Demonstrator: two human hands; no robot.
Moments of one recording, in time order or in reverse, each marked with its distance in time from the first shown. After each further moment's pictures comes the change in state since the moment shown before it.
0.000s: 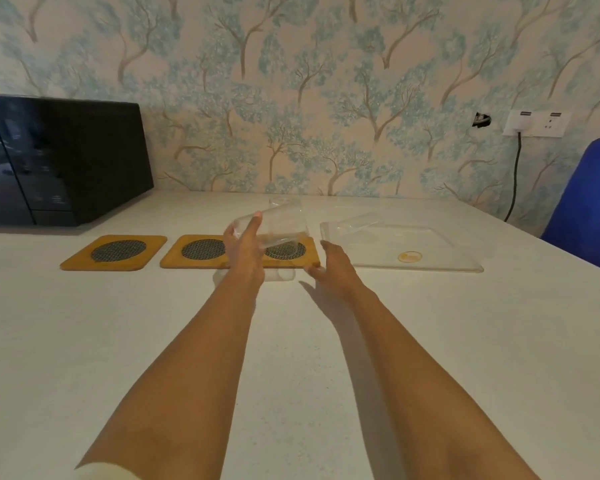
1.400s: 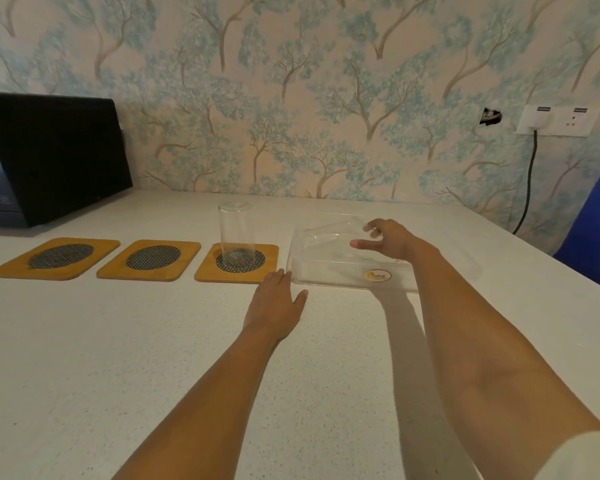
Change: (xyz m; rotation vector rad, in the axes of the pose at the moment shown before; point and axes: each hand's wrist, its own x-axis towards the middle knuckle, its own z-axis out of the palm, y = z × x) left_hand -0.026 -0.133 0.050 1.629 -0.388 0.526; right_hand 0.105 0.135 -0.153 -0.192 -0.124 0.069
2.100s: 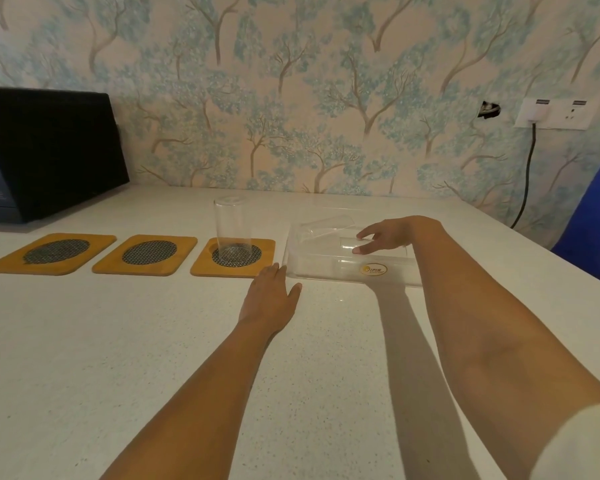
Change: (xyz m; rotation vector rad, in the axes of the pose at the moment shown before) left_hand -0.001 0.001 -0.002 0.009 -0.002 -0.018; right_hand -0.002 -0.014 -0.025 -0.419 -0.432 0.081
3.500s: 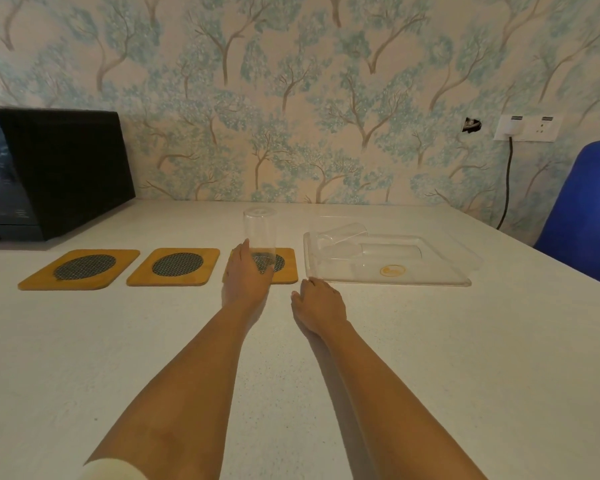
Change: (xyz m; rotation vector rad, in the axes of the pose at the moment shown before) left_hand 0.019 -0.070 -0.065 -0.318 0.262 -0.090; right_hand -0.020 -0.178 0.150 0.278 0.537 -0.004
